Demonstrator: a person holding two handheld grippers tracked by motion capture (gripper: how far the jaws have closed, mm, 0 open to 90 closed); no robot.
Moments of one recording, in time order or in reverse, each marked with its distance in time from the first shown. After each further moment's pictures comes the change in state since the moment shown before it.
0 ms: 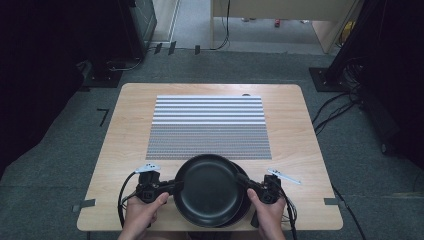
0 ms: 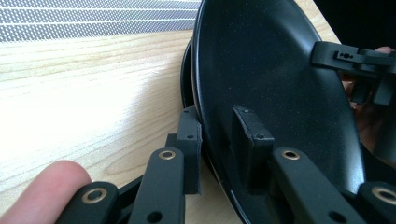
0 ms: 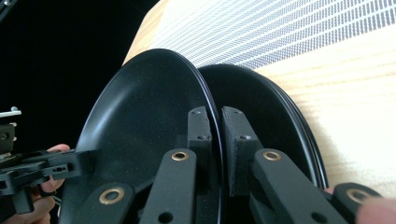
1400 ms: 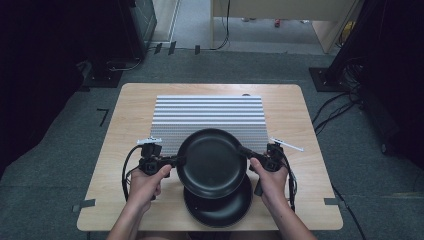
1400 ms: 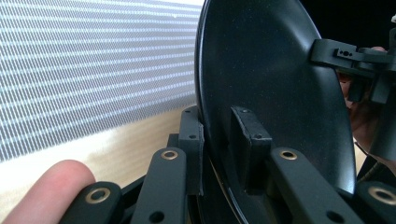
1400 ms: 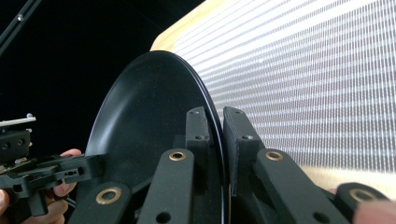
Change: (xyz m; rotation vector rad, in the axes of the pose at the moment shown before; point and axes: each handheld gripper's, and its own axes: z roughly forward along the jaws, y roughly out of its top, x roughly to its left) left arm 0.009 0.073 0.008 -0.045 -0.025 -0.029; right arm 0.011 0.085 0.022 0.018 0.029 -0.007
